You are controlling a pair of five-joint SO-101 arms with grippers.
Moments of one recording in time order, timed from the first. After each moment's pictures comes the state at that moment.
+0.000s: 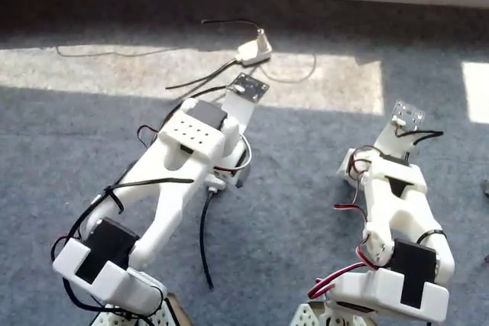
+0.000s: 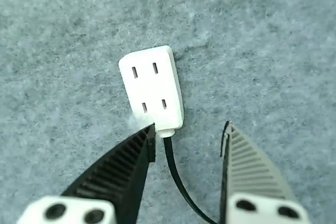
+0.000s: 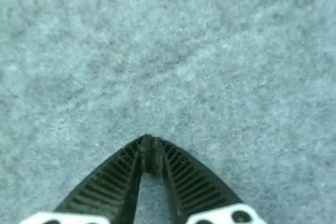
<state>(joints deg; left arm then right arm) 21.8 0.0 18.4 74.2 2.2 13.2 -4.0 49.3 31.0 -10.0</state>
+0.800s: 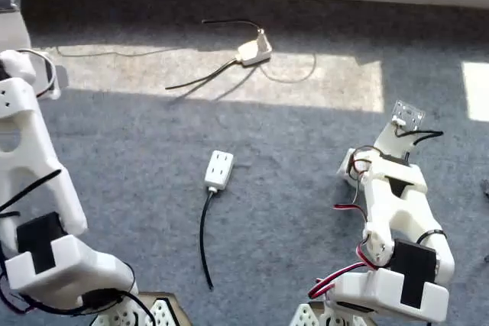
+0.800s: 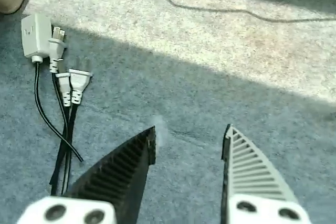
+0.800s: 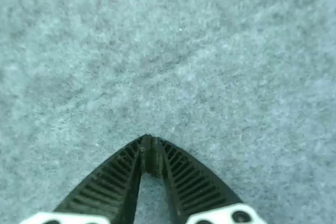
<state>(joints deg) -31.3 2.2 -12.8 74.9 -10.5 13.2 -4.0 49.3 31.0 -10.0</state>
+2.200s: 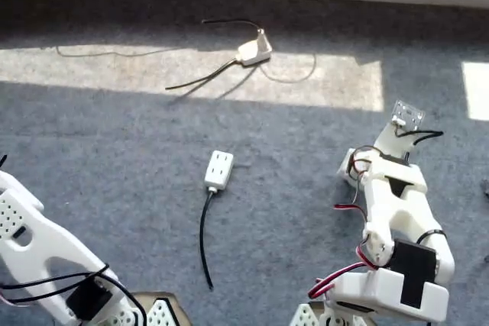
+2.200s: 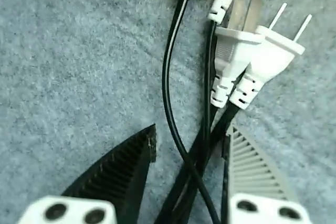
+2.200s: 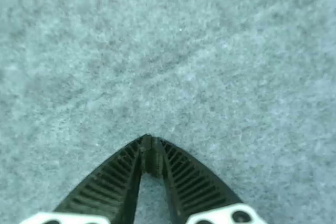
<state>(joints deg) -56.7 76.6 -86.5 80.4 -17.4 13.2 -4.0 49.3 31.0 -10.0</state>
